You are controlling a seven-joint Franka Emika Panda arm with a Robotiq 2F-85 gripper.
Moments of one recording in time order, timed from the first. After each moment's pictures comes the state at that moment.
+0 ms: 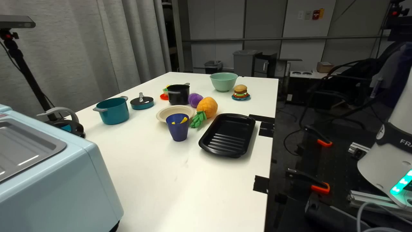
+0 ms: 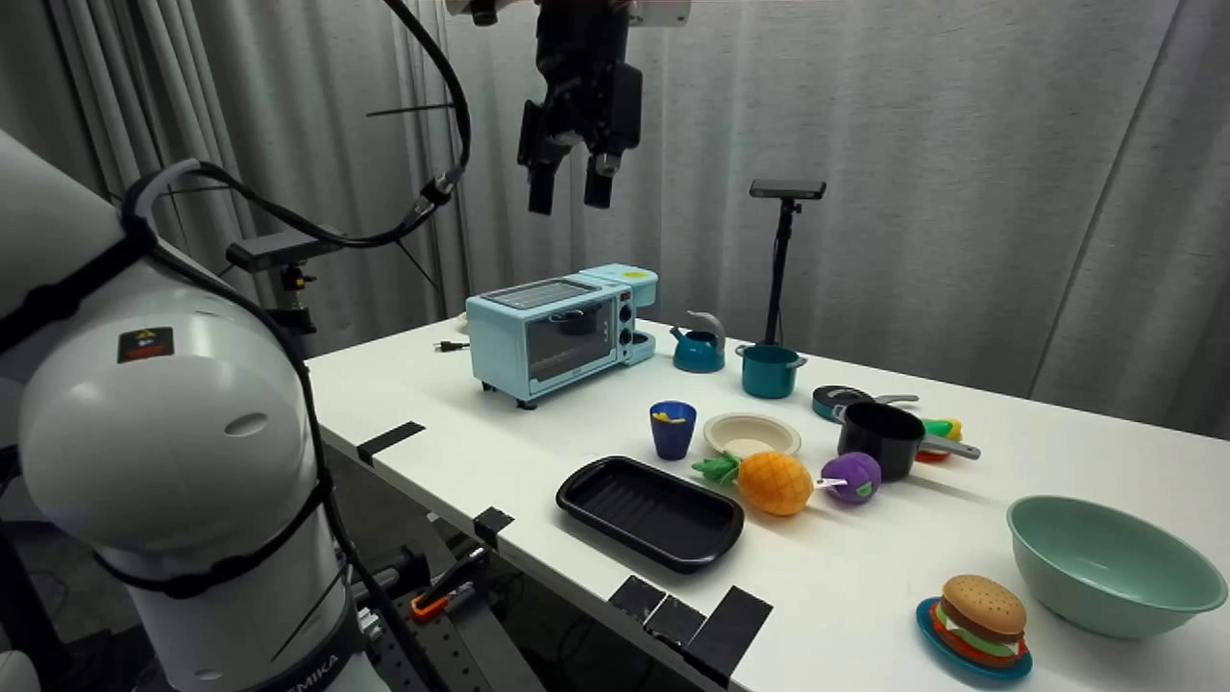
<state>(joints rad) 0.00 -0.64 0.08 -2.26 -0.08 1.38 0.09</state>
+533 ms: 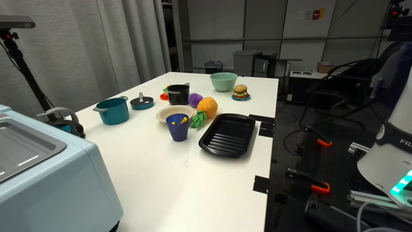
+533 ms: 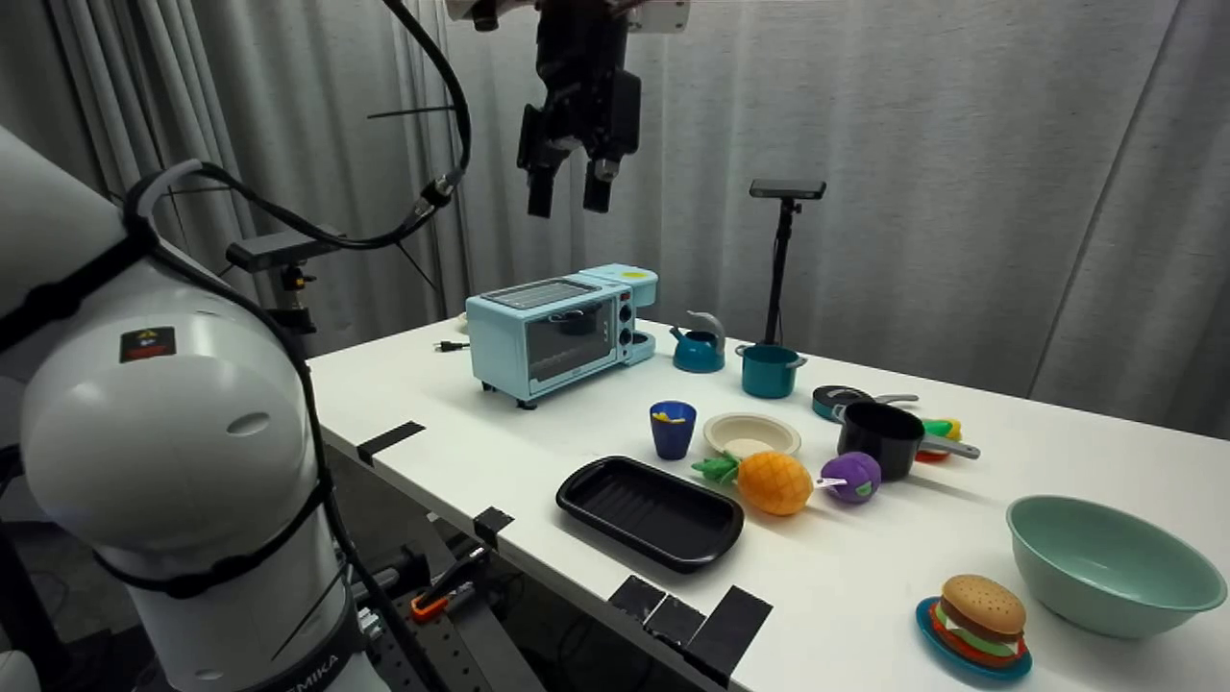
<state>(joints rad) 0.01 -0.62 0.09 -2.26 -0.07 1.39 0.09</state>
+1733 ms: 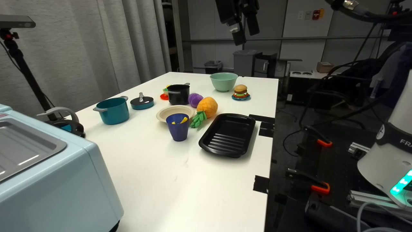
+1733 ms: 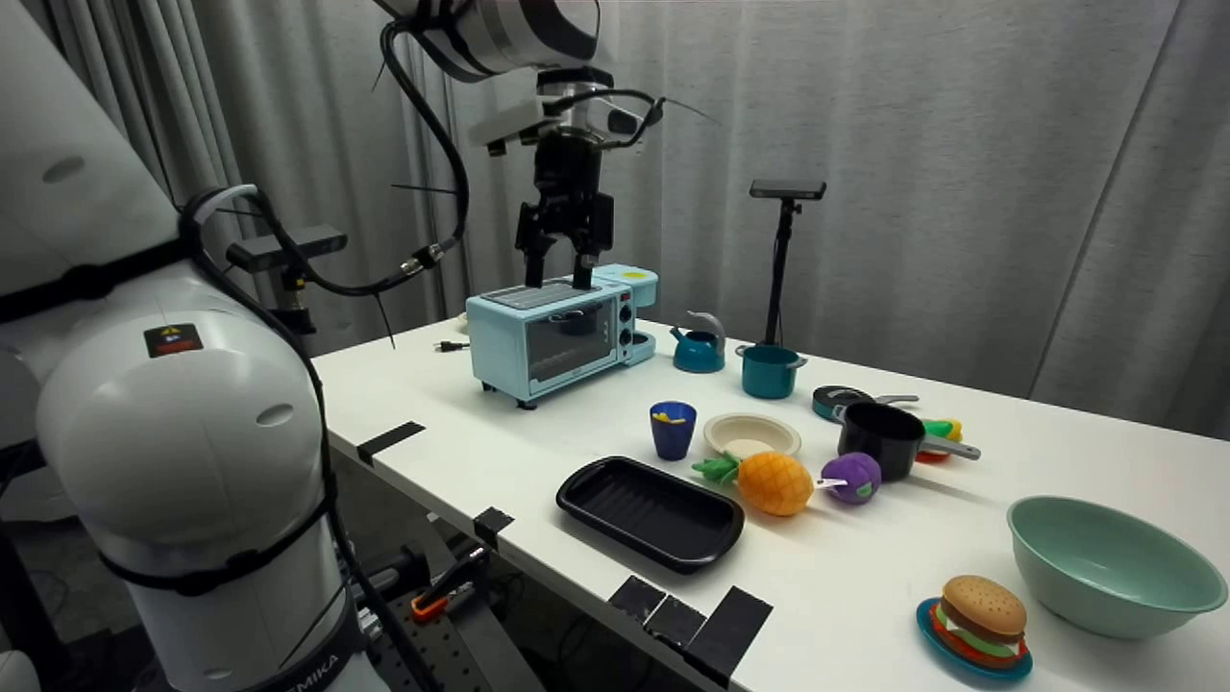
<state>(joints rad) 0.10 -0.35 0.25 -2.27 0.00 1.63 0.24</state>
